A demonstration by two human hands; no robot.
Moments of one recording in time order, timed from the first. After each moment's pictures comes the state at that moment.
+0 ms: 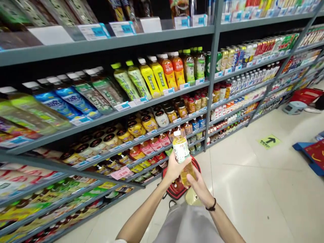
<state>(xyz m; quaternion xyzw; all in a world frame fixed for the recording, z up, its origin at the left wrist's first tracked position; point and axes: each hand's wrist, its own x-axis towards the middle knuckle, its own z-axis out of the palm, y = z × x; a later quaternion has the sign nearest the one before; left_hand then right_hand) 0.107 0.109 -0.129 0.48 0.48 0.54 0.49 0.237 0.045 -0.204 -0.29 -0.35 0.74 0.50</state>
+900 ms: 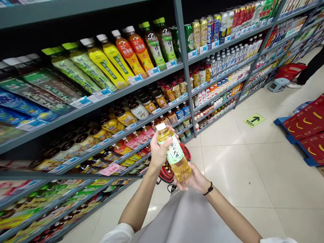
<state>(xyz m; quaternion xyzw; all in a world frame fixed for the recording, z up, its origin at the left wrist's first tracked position) 0.215 0.114 -0.083 0.47 0.32 0.61 0.54 0.352 0.029 -0.203 -0.11 -0.22 0.90 0.35</state>
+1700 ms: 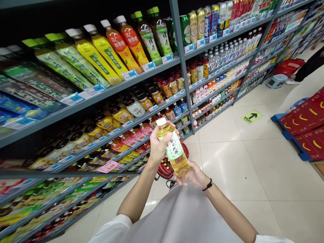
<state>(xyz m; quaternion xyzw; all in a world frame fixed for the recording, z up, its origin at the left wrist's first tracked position) 0.231 0.123 -0.081 0.49 0.29 0.60 0.56 0.370 0.029 -0.204 -0.13 -0.25 0.89 0.37</state>
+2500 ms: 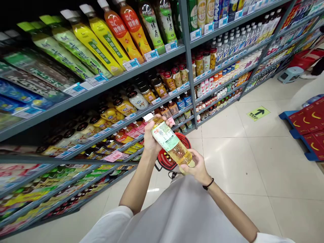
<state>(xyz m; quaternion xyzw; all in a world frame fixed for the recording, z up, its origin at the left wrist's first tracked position) 0.209 0.139 -0.084 0.33 0.29 0.65 0.62 0.368 0.024 -0.198 -0.40 -0.45 0.55 0.58</state>
